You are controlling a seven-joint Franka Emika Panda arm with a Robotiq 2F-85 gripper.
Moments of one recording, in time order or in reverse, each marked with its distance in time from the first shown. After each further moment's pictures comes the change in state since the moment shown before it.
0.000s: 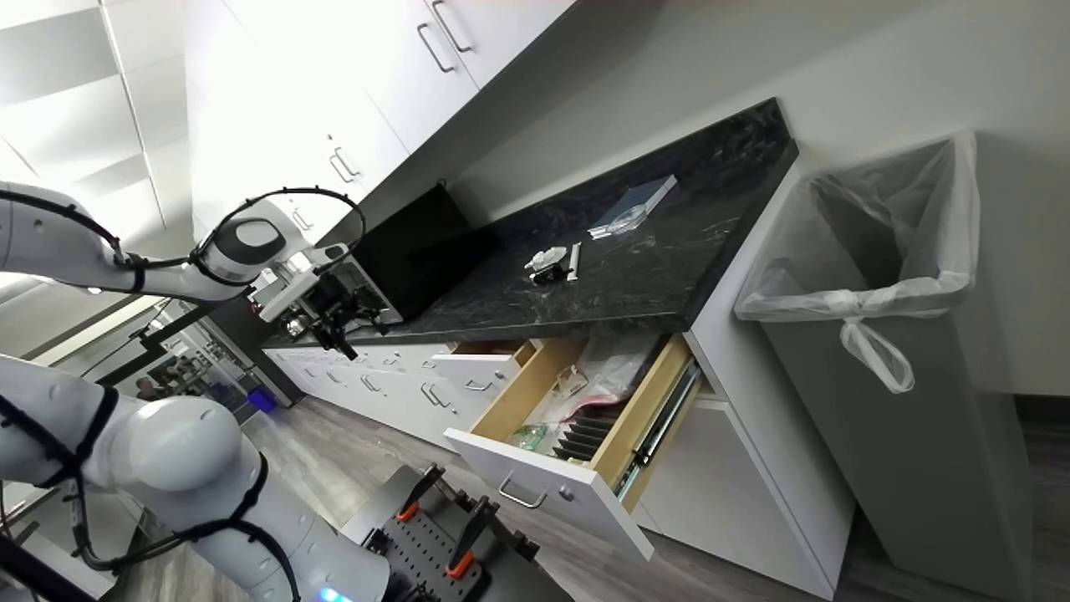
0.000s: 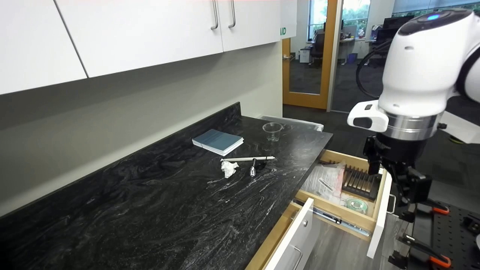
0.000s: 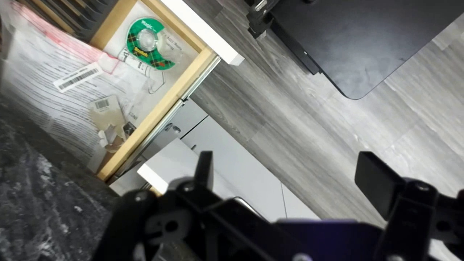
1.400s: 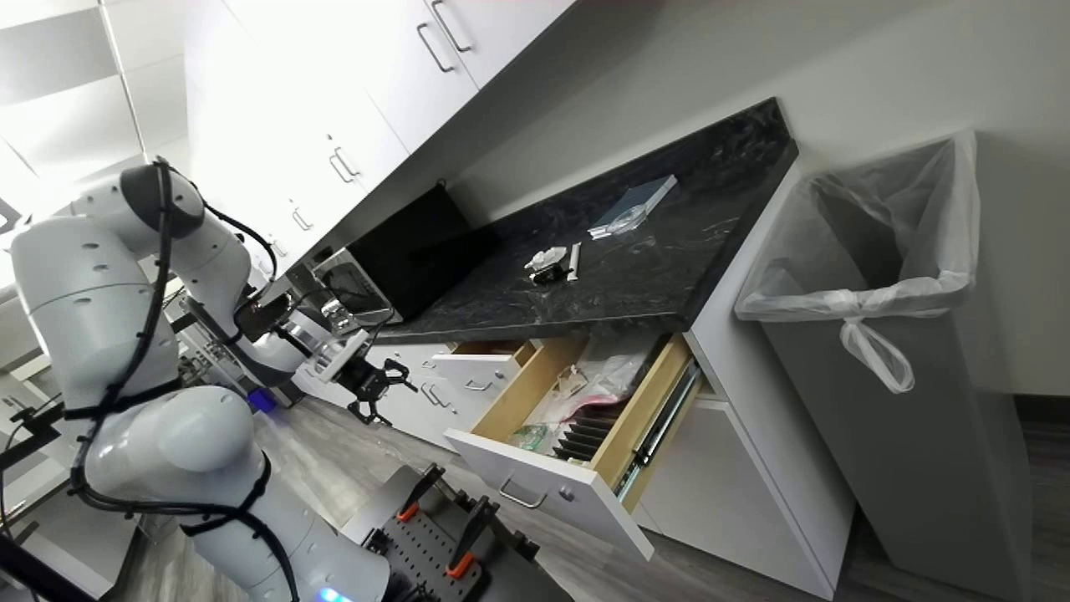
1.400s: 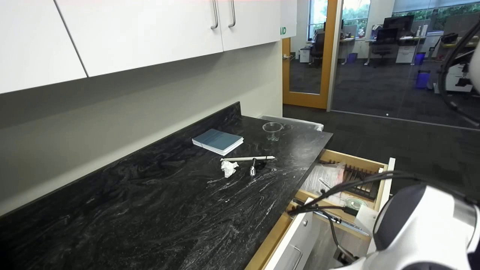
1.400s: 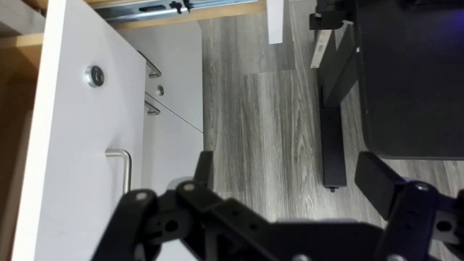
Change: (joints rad) arm 0.205 0.812 0.160 0.321 -0.674 -0.006 0.137
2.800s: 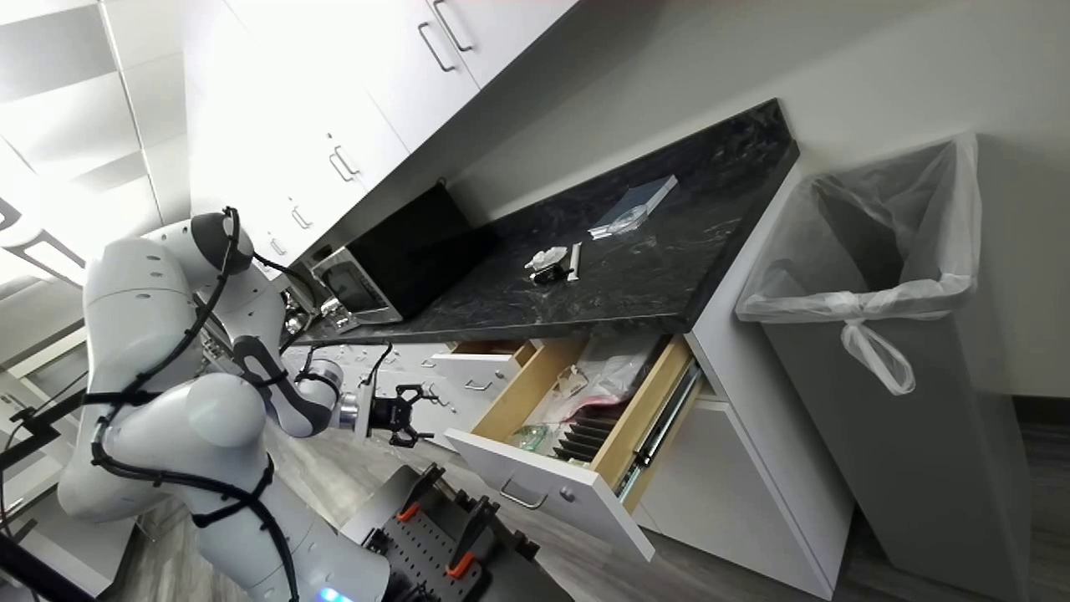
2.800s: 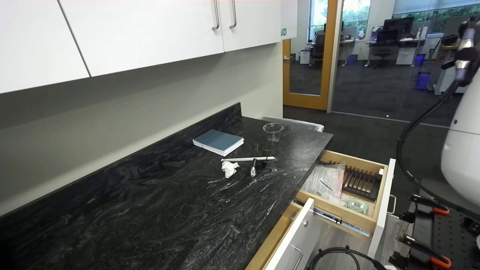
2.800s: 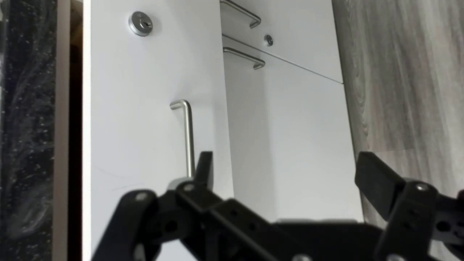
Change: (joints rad) arm 0.282 0.313 -0.179 0.102 -0.661 -0.016 0.910
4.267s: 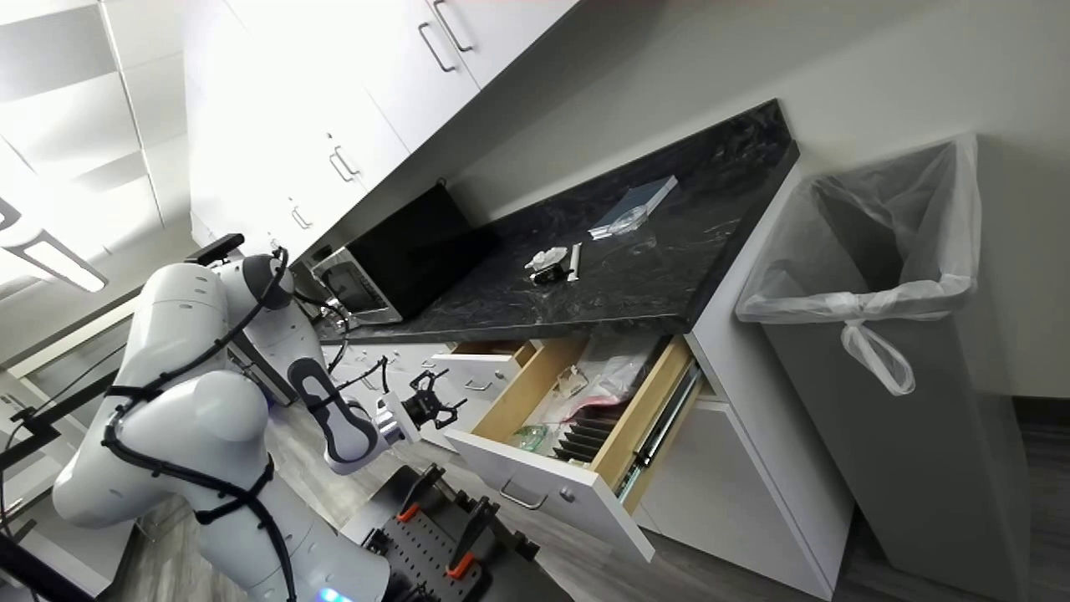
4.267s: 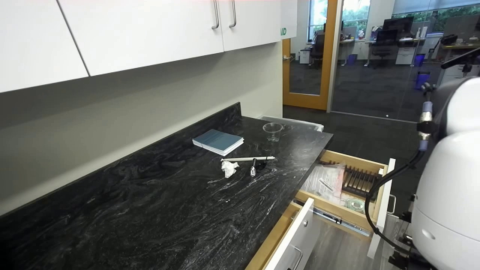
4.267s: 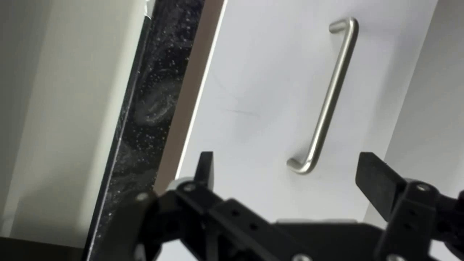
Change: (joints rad) arm 0.069 0.295 -0.053 0.158 -0.579 -0.472 0.143
